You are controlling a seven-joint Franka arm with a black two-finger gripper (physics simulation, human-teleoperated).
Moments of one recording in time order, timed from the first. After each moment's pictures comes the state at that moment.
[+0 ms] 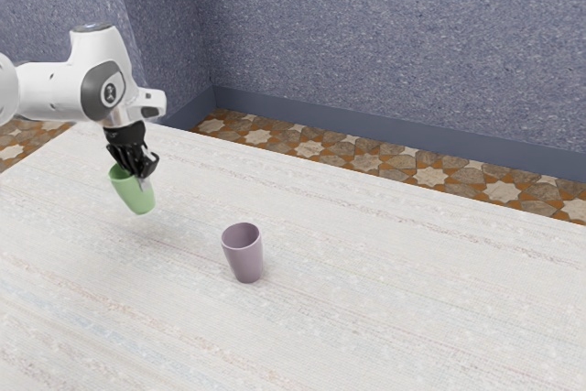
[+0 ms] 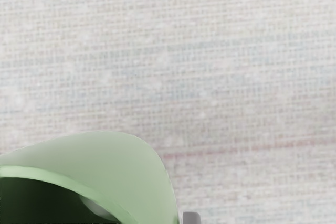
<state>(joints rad) -0.14 0.20 0.42 -1.91 -0.08 2.09 0.41</state>
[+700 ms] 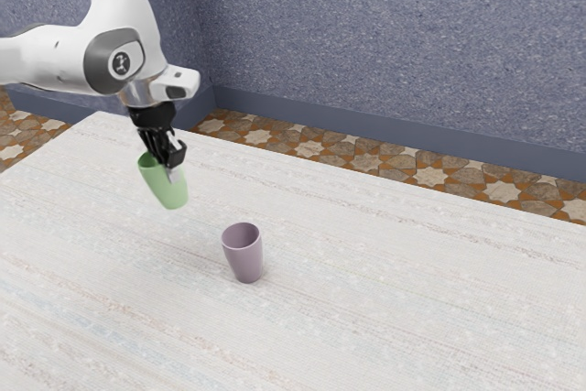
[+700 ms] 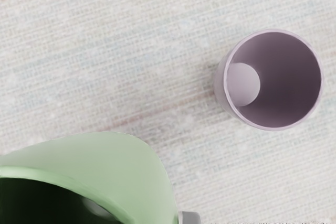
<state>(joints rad) -0.21 0.00 0.27 -1.93 -0.03 1.91 0.41</state>
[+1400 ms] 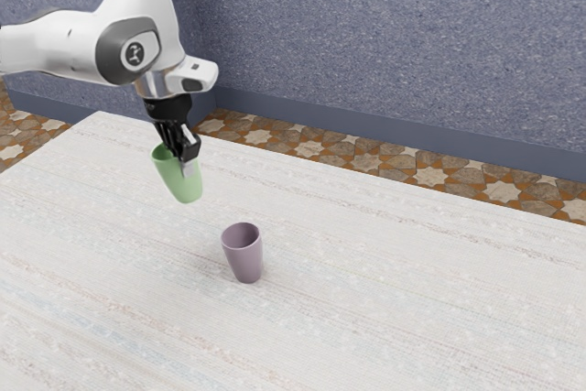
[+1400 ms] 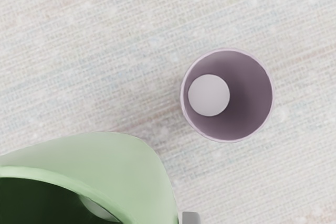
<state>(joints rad) -0.13 0.02 0.14 -1.88 -0.02 1.88 0.39</state>
